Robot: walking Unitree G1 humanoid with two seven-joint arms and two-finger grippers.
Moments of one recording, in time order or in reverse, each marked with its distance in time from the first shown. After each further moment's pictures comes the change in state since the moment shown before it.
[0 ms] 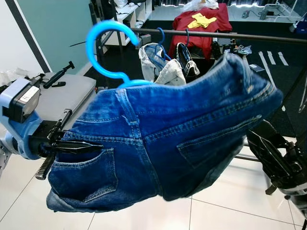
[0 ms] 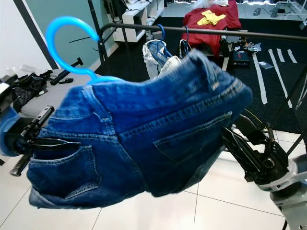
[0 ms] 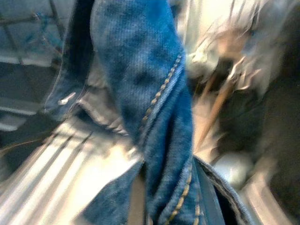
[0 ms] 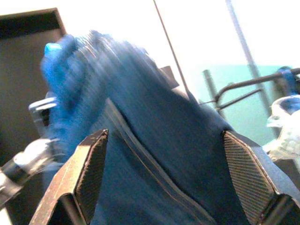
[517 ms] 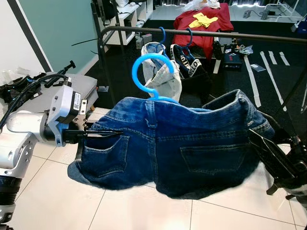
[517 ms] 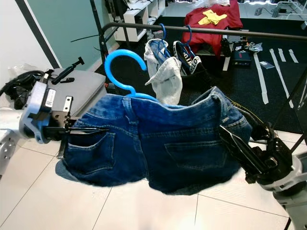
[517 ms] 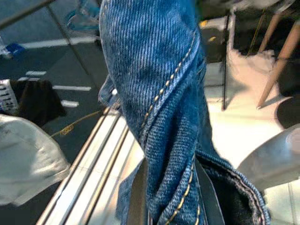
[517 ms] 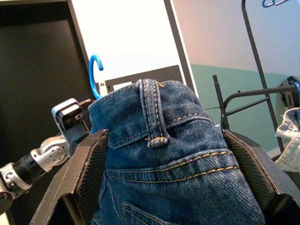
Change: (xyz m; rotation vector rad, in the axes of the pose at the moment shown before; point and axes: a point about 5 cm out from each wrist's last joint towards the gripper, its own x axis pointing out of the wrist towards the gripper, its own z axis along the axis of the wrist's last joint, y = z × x) left arm 0.025 0.011 -0.009 0.133 0.059 0.090; right arm 0.009 0.003 0.008 -0.056 0.016 0.036
